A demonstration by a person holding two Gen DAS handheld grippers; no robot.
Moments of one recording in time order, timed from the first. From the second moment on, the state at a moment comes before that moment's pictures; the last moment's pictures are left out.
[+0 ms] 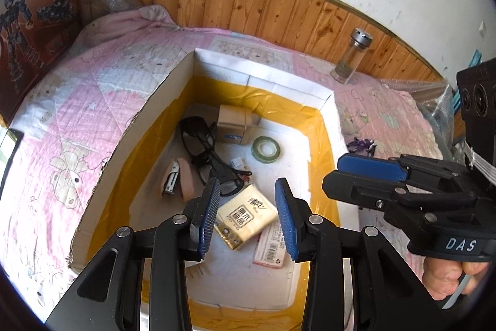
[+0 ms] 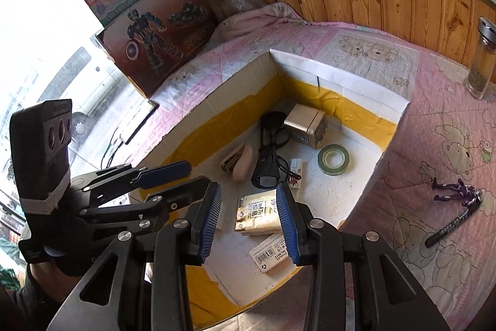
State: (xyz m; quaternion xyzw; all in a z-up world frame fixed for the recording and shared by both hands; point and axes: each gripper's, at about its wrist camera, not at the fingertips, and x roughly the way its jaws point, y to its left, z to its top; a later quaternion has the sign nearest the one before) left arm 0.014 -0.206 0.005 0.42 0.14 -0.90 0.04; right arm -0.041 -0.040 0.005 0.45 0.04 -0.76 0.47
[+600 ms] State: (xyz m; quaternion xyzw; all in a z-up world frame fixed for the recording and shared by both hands) left arm -0.006 -0.122 0.025 0.40 0.07 -0.91 -0.01; right arm -0.051 0.060 0.003 0.41 -0.05 -0.80 0.44
